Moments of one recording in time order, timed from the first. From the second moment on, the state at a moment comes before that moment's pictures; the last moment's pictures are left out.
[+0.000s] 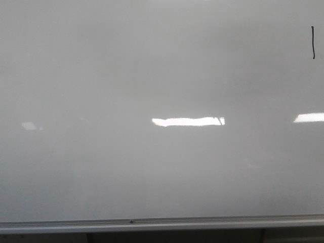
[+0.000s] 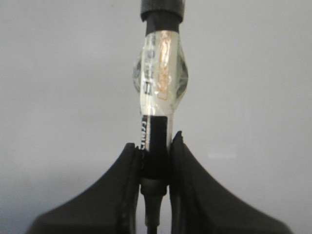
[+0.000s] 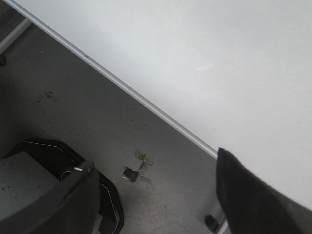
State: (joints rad) left arm 0.00 1.05 -0.76 -0.06 0.34 0.02; right arm 0.30 0.93 -1.01 0.16 1.07 -0.35
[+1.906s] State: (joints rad) left arm 0.02 0.87 -0.81 0.01 0.64 0.02; right arm 0.29 0.76 -0.99 -0.05 1.06 0.03
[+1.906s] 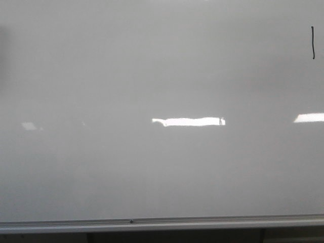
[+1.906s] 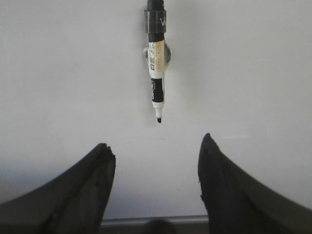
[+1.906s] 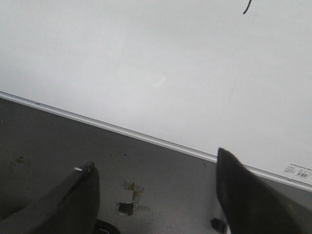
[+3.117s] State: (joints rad) left arm 0.02 0.54 -0.81 -0.01 0.92 0.06; right arm 0.29 0.62 -0.93 -0.07 1.07 0.04
